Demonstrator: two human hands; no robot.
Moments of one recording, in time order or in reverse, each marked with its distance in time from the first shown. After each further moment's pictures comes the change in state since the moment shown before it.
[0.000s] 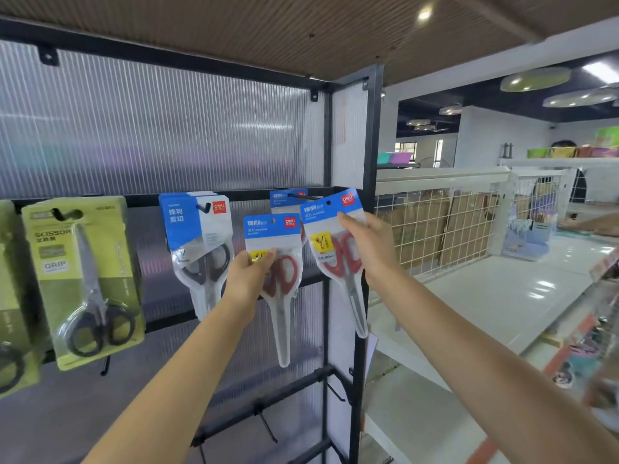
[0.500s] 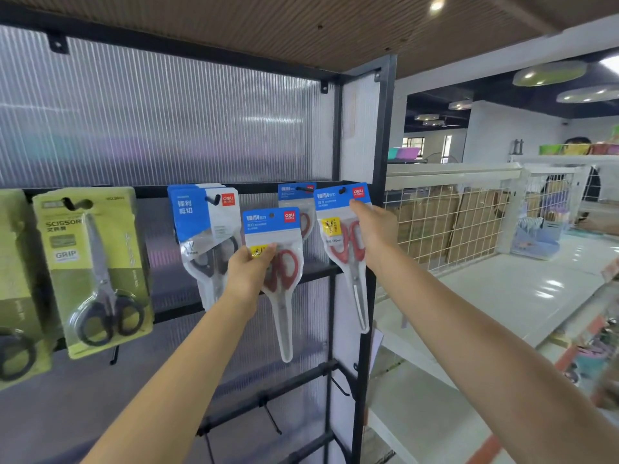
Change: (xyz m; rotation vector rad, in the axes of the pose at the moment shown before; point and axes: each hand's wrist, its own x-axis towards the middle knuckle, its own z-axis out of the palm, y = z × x) left_hand -0.004 0.002 -0.009 -0.017 0.039 -0.032; right_hand 0.034 0.007 0.016 0.047 0.134 0.129
